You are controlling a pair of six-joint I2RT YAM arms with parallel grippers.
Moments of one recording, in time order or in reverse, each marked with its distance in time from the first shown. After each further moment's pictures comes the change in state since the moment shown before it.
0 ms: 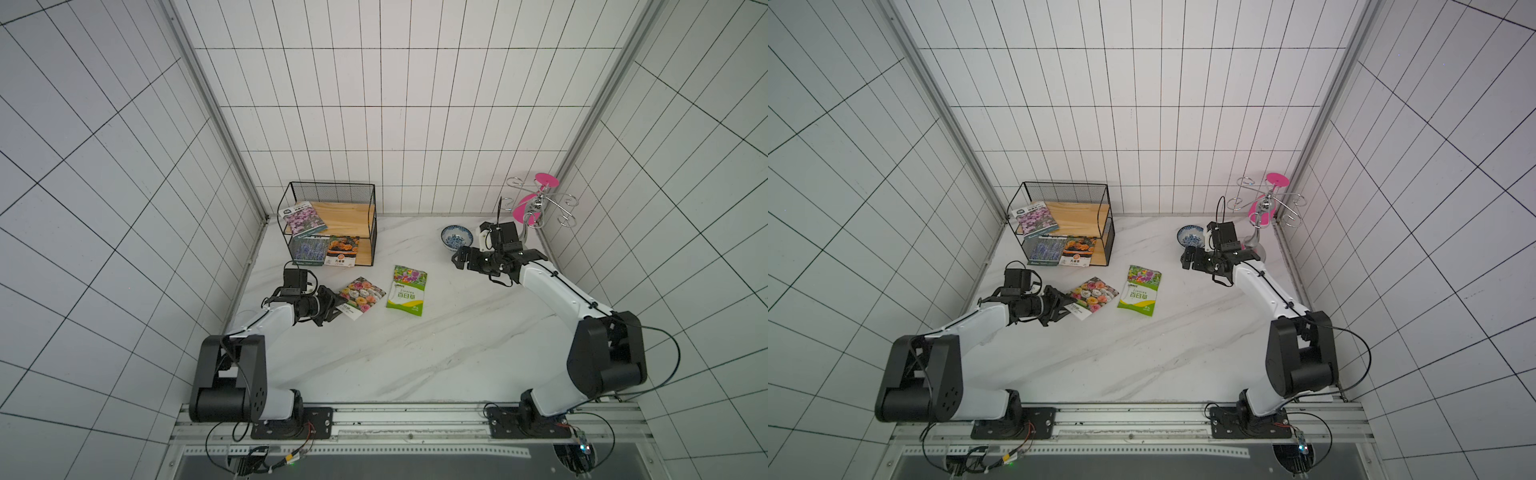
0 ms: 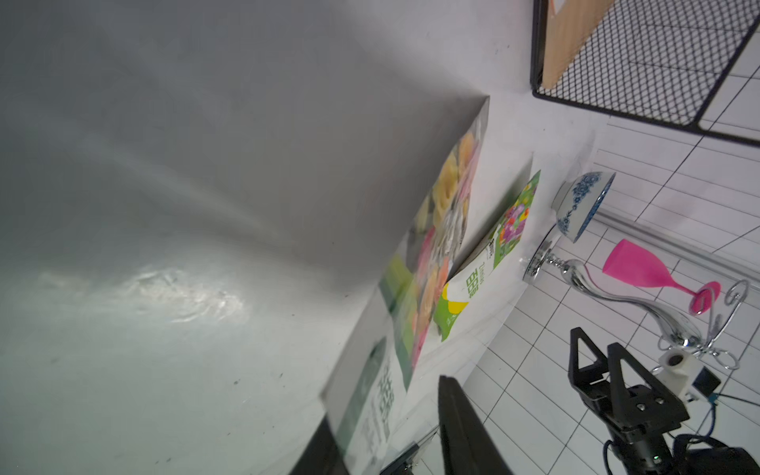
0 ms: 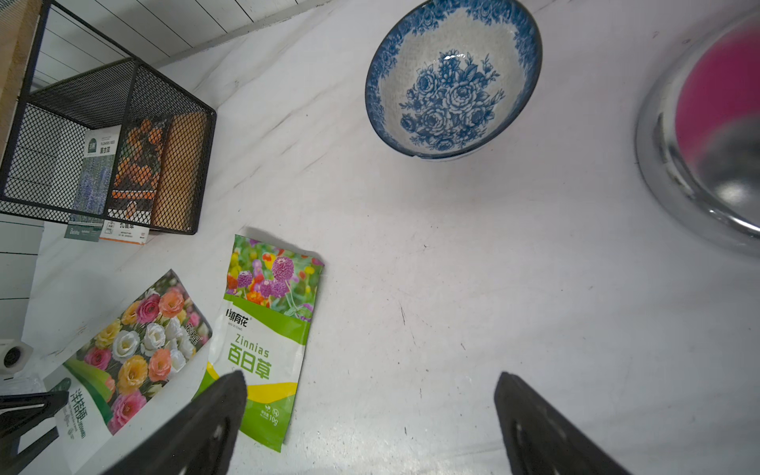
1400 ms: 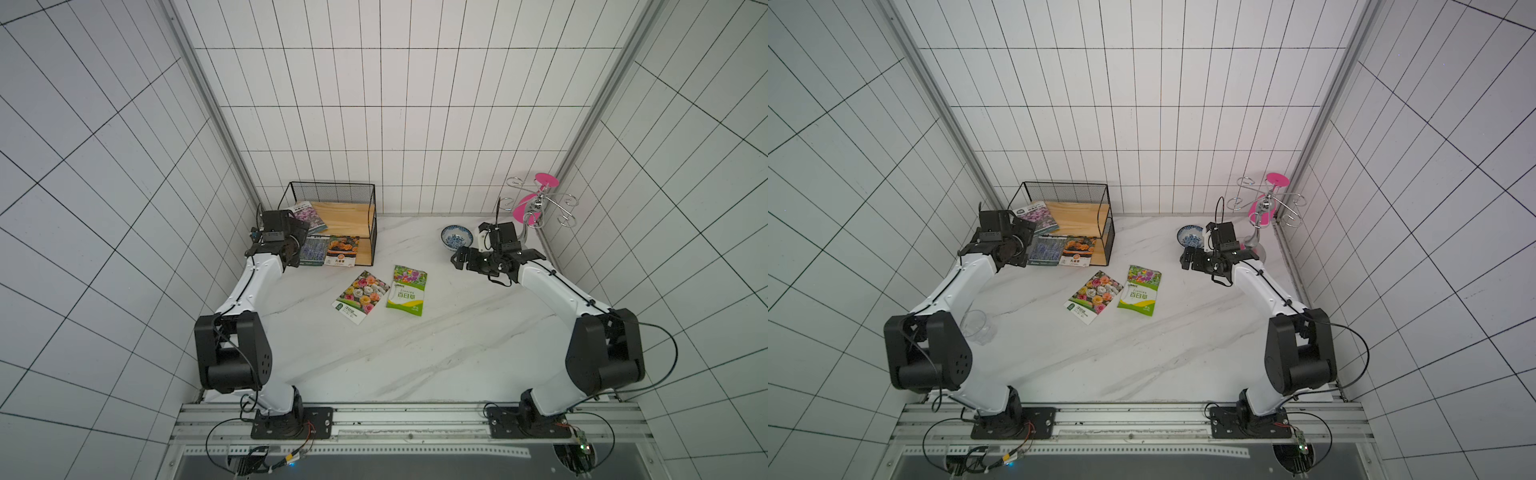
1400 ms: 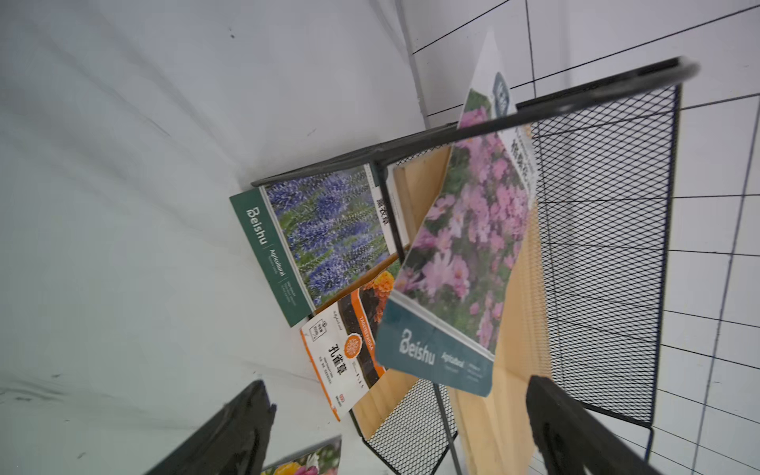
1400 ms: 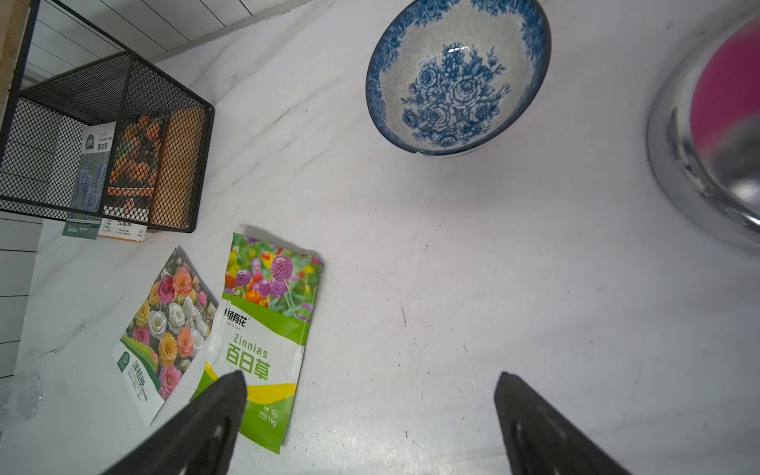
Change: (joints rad) left arm 0.080 0.180 0.616 -0.071 -0.640 -0.224; right arm 0.000 0.016 0.000 0.008 -0.008 -0.002
